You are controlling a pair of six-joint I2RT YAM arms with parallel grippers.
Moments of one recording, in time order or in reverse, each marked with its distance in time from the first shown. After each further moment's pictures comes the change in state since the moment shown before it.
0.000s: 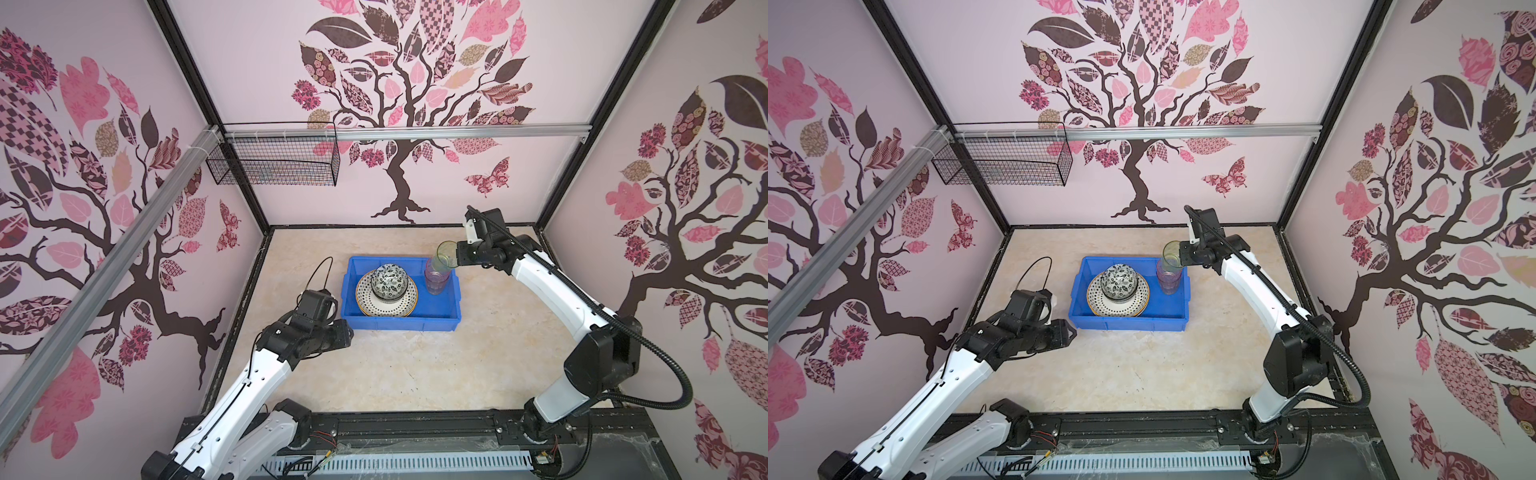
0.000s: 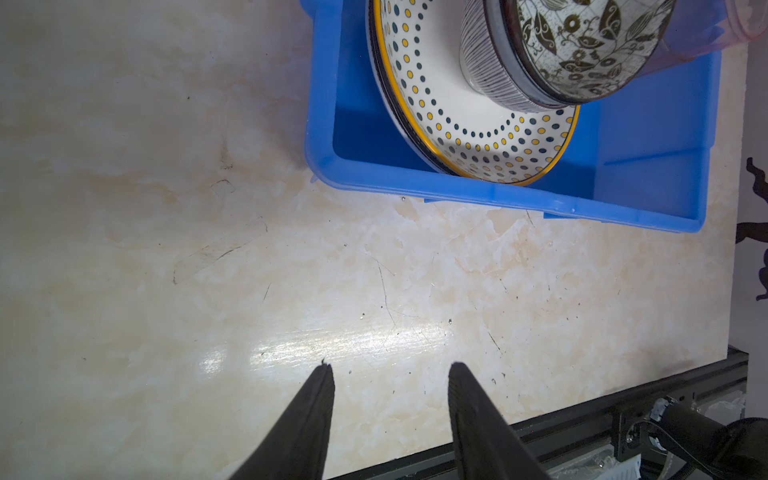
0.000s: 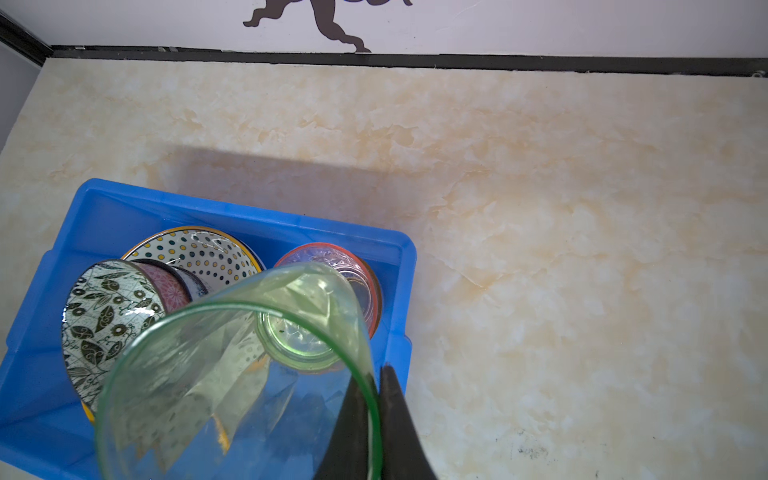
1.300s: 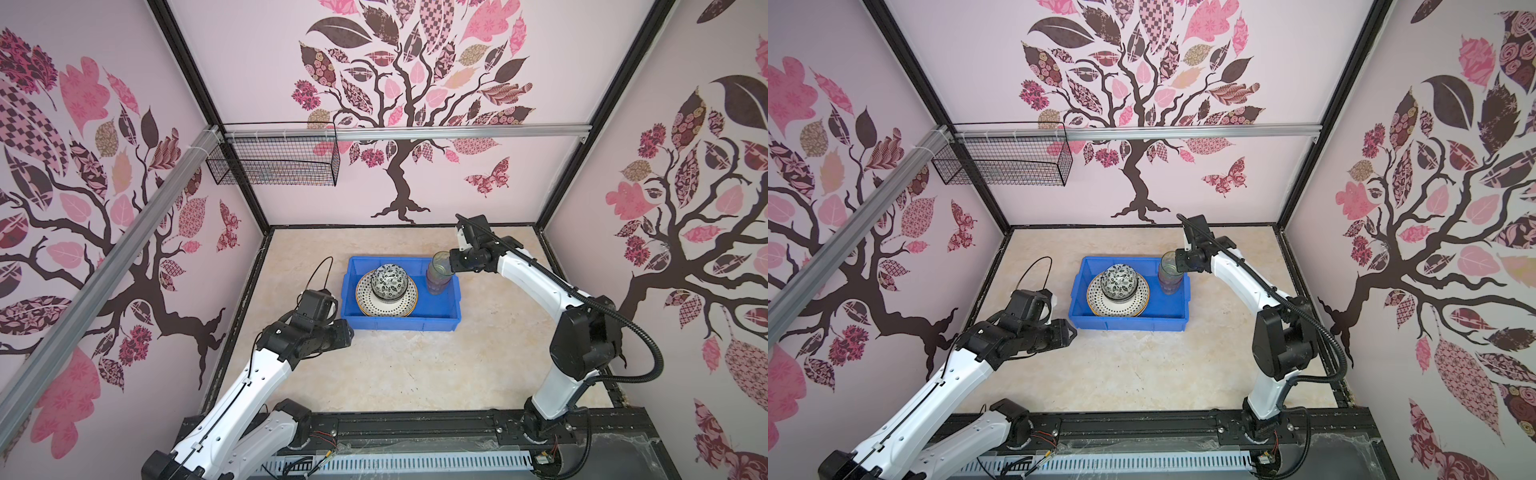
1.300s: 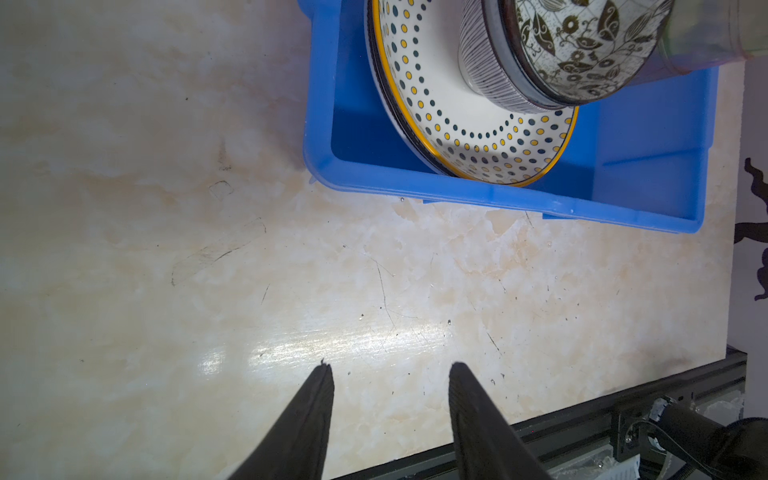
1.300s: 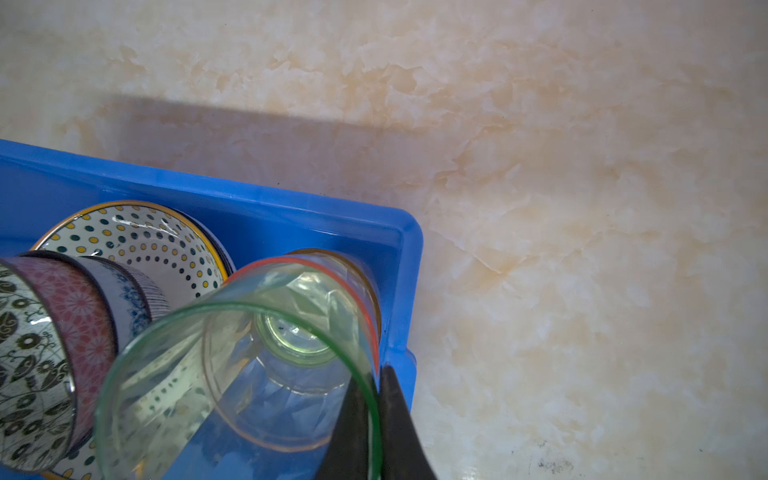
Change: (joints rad) left arm 0.000 -0.003 0.000 0.002 0.000 0.000; right arm 0.002 0.132 -0.013 0.017 -0.013 0.000
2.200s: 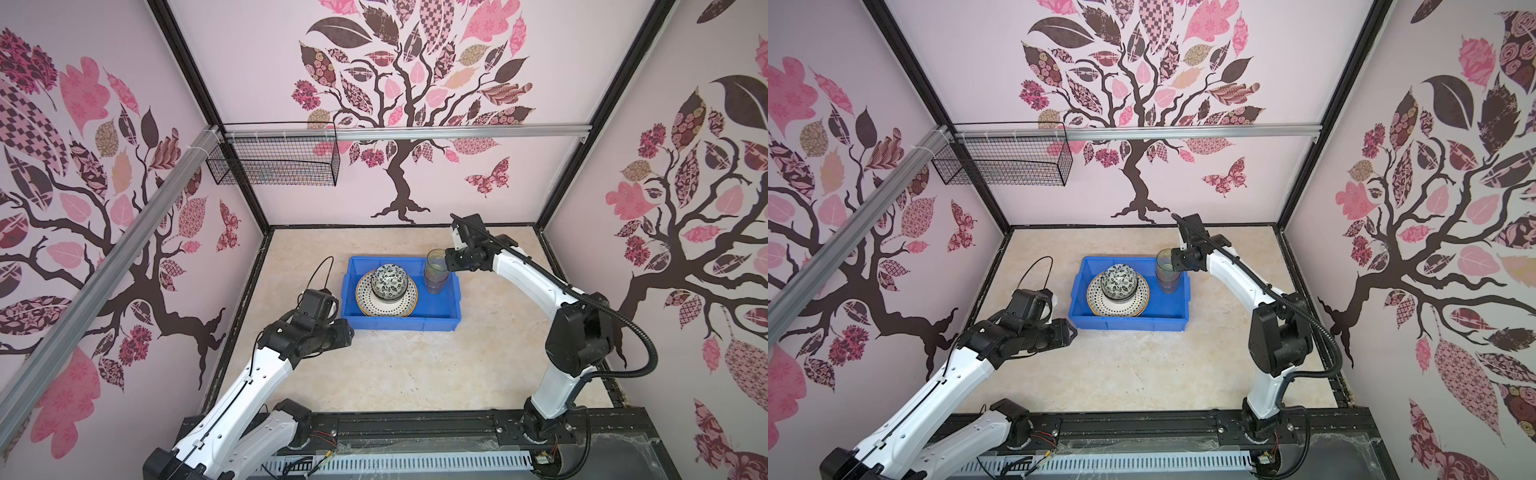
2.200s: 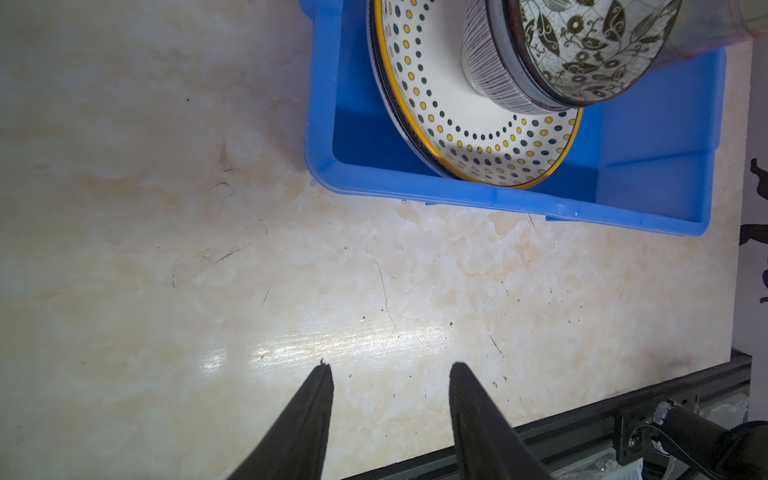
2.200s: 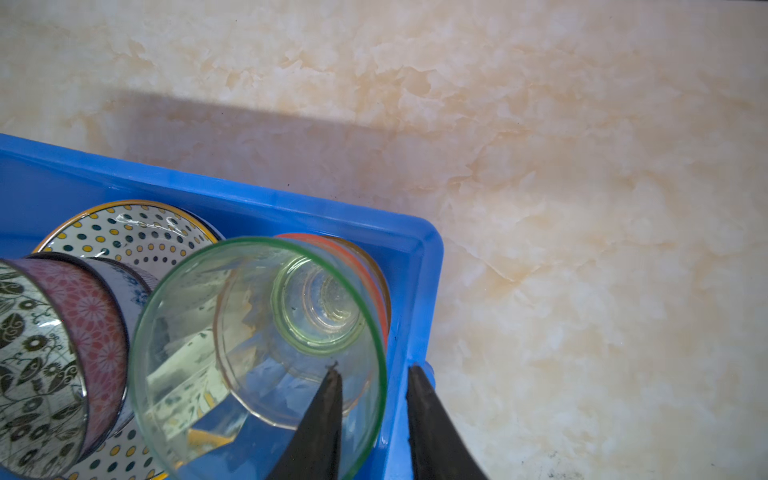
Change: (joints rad) left arm 0.000 0.015 0.000 0.008 -0.004 0.000; right arm 0.021 0.028 0.045 -0.014 0.011 -0.004
